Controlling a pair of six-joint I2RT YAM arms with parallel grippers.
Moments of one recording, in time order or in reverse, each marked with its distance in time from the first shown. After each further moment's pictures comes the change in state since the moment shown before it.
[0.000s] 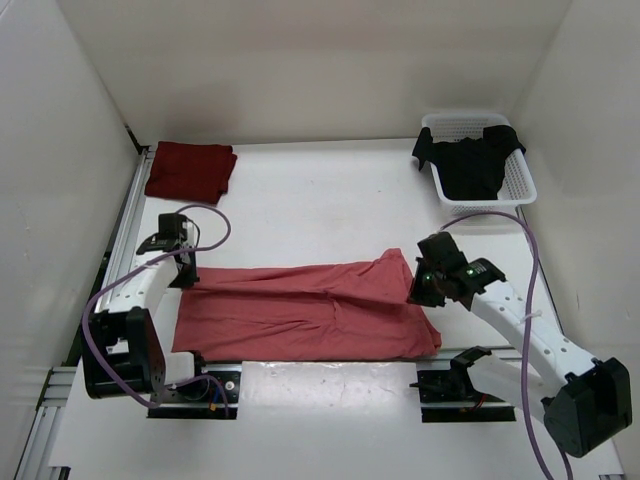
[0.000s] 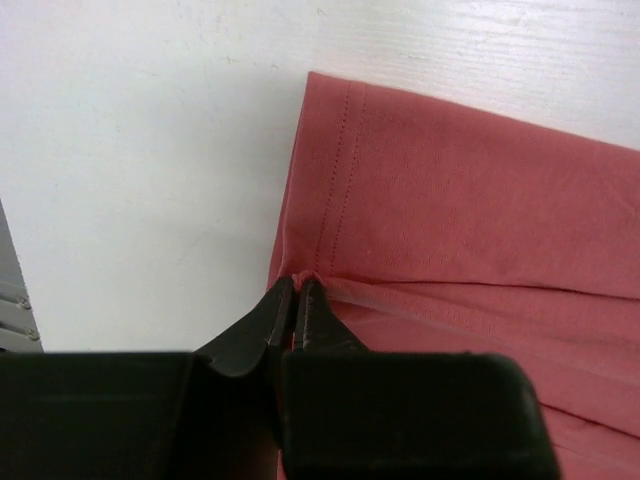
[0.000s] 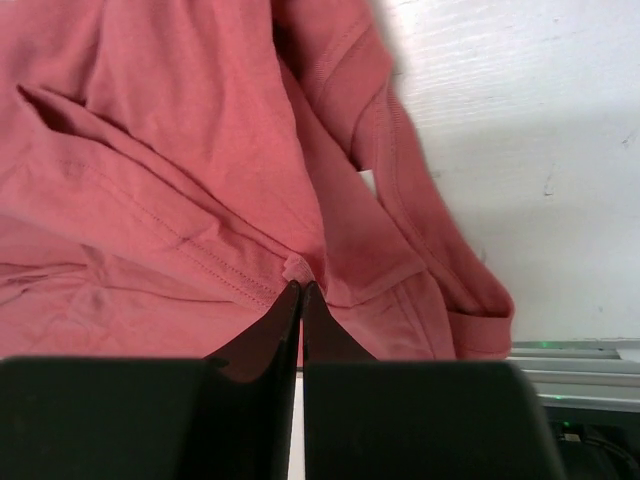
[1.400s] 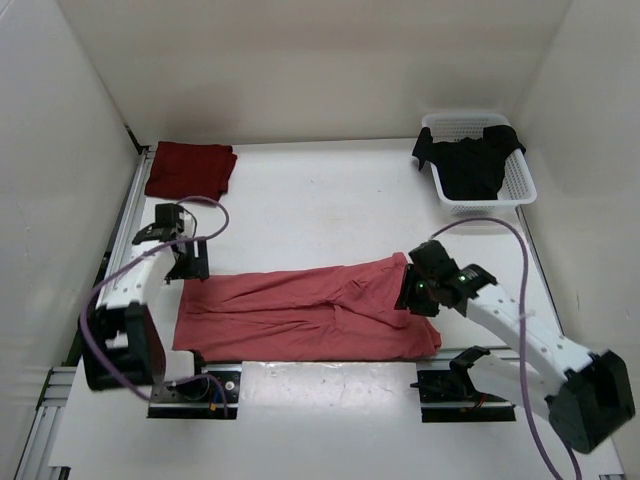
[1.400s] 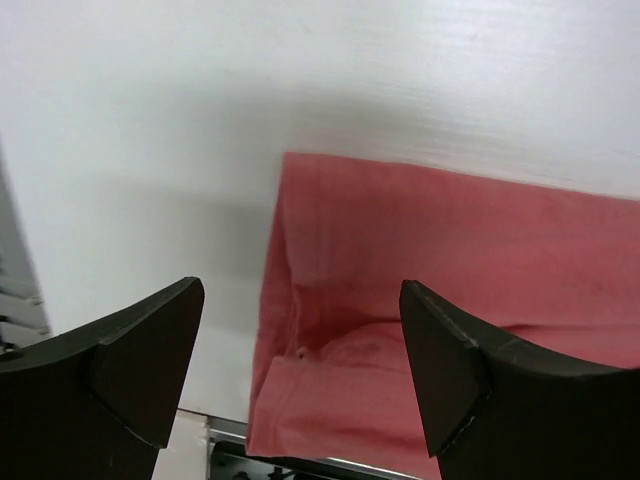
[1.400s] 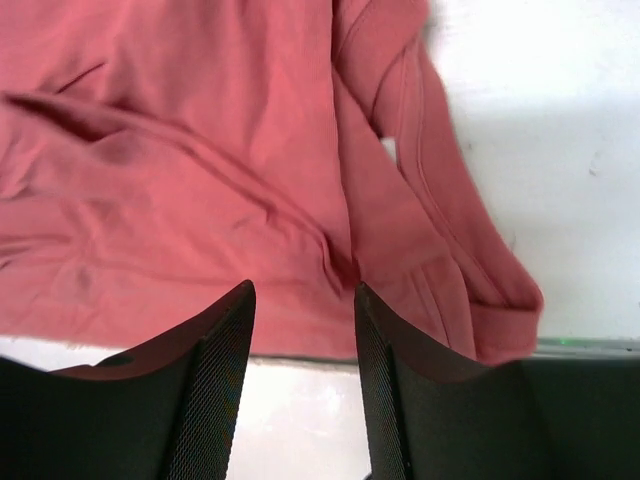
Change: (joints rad) left arm 0.006 -0.015 0.106 -0.101 0.038 0.000; right arm 0.083 -0.048 -0.064 0.019 -0.007 0.044
